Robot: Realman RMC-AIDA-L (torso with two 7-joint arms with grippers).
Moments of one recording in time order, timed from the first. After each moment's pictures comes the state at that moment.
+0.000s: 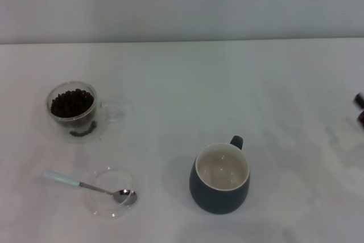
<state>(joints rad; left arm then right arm) -0.18 -2.08 0.51 -0.02 0.90 1.73 -0.53 0.20 2.01 -0.59 -0.03 -1.18 -1.62 0.07</state>
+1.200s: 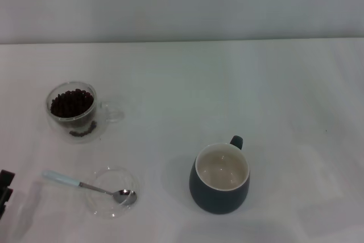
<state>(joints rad) -0.15 -2.08 0.75 -0.23 0.99 1.58 -1.27 0.18 2.01 -0.58 -0.22 -0.92 -1.63 0.16</state>
